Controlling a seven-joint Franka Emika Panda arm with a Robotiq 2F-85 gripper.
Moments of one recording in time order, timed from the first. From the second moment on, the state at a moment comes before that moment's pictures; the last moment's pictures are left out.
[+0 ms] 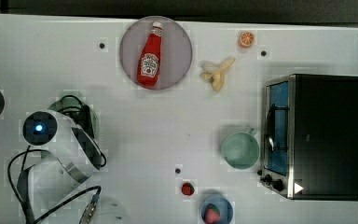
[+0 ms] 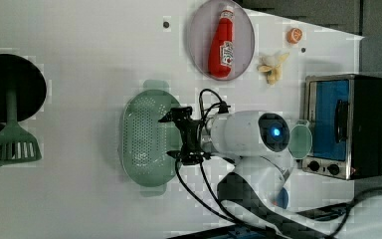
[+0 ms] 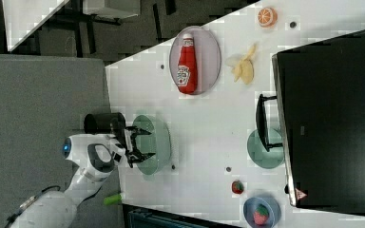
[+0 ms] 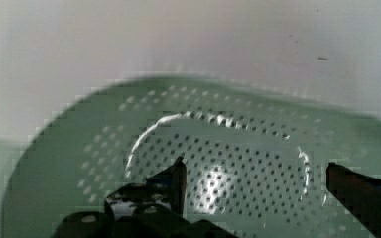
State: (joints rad) arm 0.03 0.47 0.55 -2.18 -0.18 0.98 1.27
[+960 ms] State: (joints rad) arm 0.07 0.55 0.40 -2.21 -0.21 1.10 1.33
